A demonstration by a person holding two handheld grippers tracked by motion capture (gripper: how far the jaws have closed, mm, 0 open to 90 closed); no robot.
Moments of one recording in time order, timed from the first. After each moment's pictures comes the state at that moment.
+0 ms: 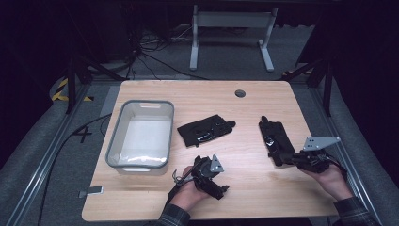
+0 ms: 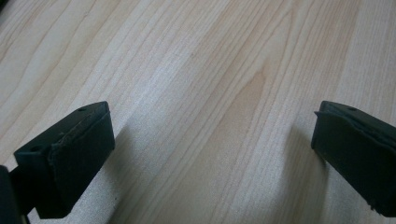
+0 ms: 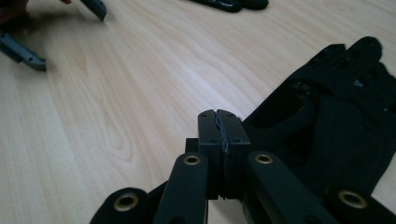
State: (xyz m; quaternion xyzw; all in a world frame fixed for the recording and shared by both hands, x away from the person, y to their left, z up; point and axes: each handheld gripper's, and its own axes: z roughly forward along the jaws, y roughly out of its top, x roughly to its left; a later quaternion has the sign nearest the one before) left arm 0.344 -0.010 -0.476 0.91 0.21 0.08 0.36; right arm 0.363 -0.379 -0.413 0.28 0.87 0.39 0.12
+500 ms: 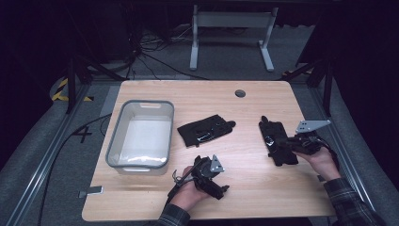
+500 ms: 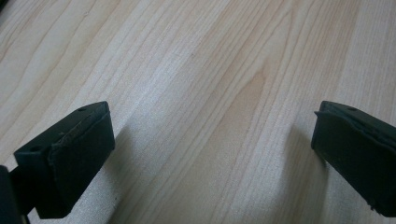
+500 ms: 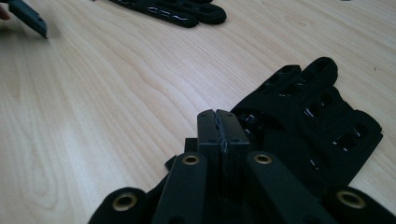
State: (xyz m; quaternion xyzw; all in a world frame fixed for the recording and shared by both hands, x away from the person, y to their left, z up) left arm 0.344 -0.010 -0.476 0.91 0.21 0.08 0.36; right arm 0.419 -0.376 -0.414 0.30 0.86 0.38 0.14
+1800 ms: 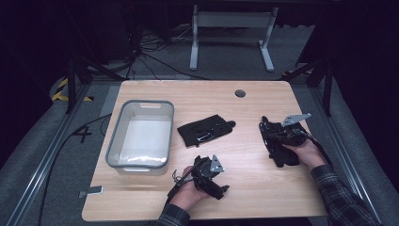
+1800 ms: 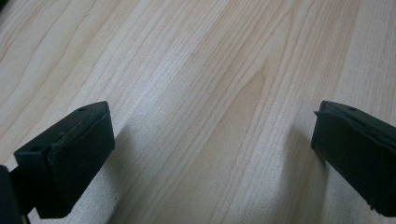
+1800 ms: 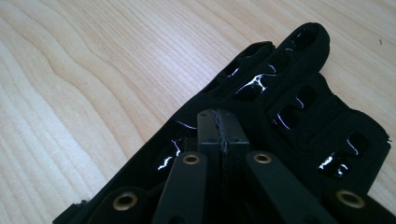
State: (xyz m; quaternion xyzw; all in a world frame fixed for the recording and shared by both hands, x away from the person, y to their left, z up) left arm 0.344 -0.010 -0.476 0.91 0.21 0.08 0.36; right arm 0.466 -0.365 -0.448 0.32 0.88 0.33 0.14
